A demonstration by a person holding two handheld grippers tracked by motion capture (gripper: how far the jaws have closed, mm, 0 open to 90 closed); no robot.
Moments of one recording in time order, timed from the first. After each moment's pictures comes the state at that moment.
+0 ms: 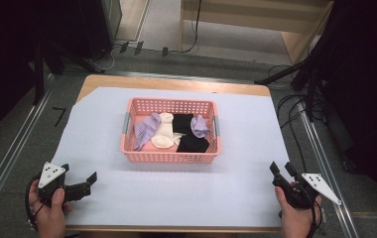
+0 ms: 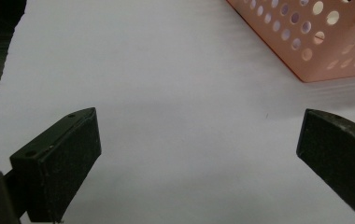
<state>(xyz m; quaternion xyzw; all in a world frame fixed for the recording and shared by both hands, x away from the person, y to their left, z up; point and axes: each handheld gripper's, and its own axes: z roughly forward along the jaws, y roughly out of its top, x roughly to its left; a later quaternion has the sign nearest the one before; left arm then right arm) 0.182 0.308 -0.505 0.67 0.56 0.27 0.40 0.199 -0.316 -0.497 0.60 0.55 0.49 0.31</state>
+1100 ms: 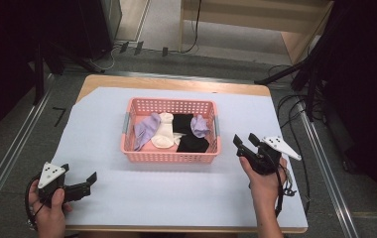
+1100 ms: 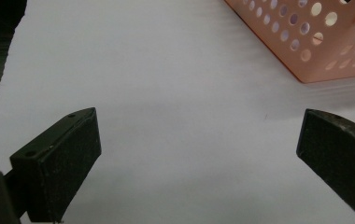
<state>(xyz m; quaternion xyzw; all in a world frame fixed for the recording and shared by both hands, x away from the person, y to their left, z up) 0.181 0.308 -0.505 0.67 0.56 0.27 0.40 0.267 -0.223 -0.449 0.55 0.61 0.51 0.26</state>
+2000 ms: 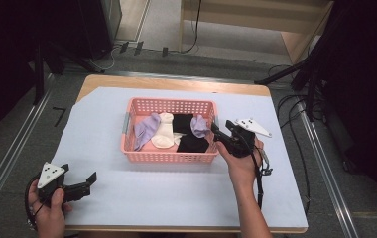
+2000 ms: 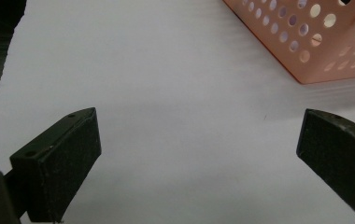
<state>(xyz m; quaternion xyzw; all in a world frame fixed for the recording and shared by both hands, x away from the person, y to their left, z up) 0.181 0.309 -0.505 0.67 0.56 0.27 0.40 0.308 -0.165 -0.437 0.53 0.64 0.51 0.24</state>
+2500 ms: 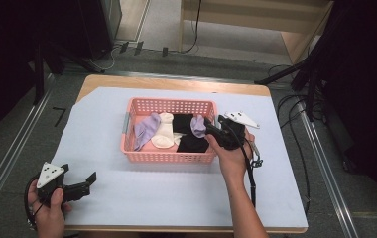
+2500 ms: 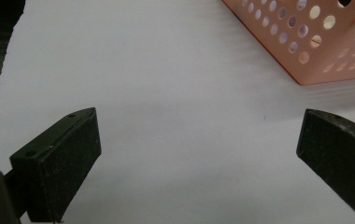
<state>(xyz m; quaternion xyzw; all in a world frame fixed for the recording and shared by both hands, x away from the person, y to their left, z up) 0.181 0.310 -0.505 0.67 0.56 0.26 0.40 0.326 -0.141 -0.434 0.53 0.65 0.49 0.24</state>
